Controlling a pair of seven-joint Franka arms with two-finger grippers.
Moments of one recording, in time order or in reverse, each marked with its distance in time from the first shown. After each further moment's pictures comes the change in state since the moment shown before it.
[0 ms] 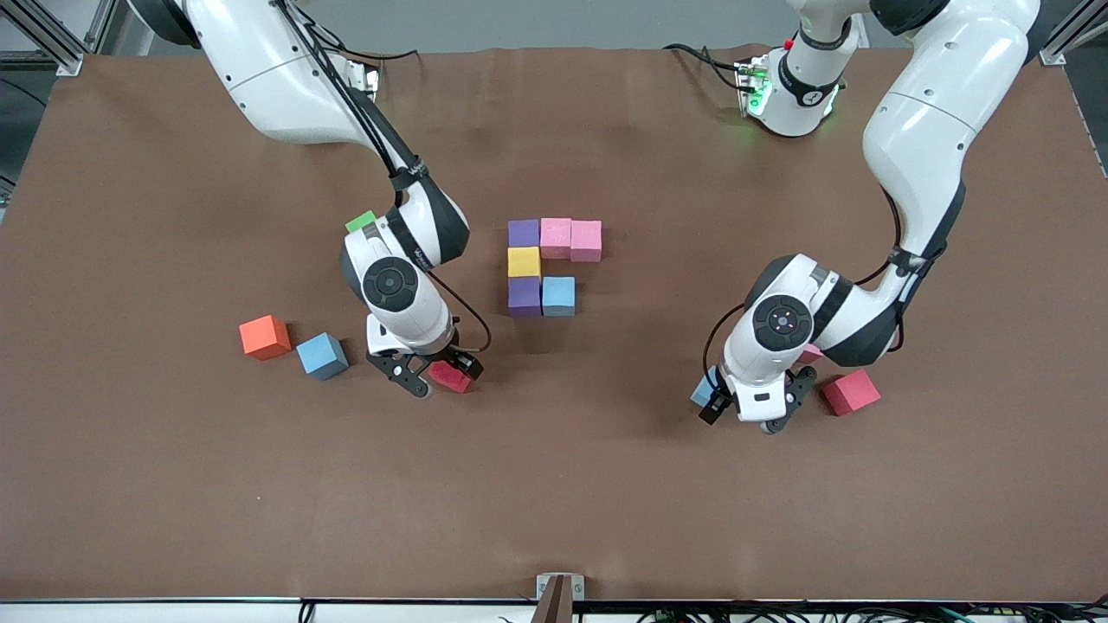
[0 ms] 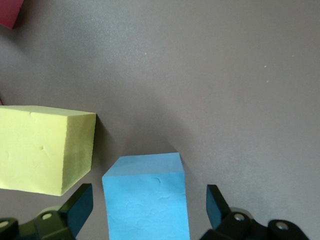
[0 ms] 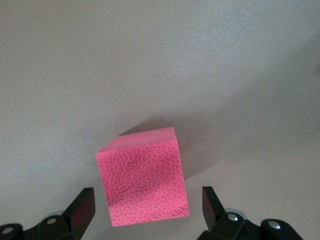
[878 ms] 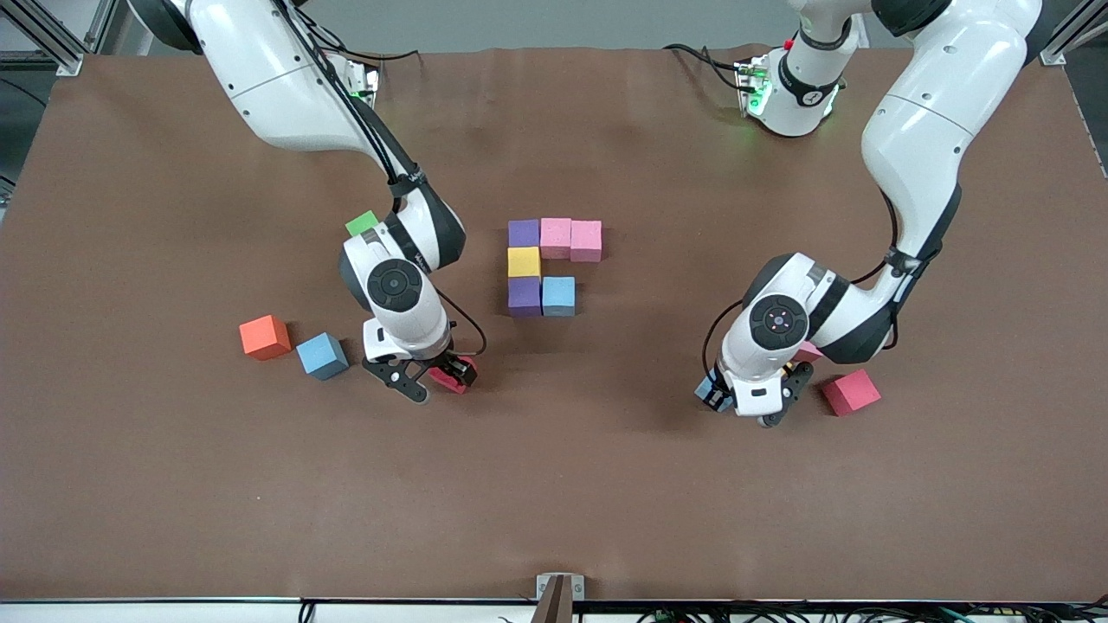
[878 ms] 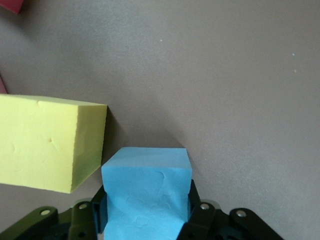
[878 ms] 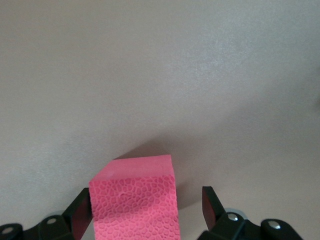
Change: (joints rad) left arm 0.008 0.000 -0.003 -0.031 0.000 0.003 -0.051; right arm 0.000 0.019 -0.017 0.001 -0.091 0.046 0.002
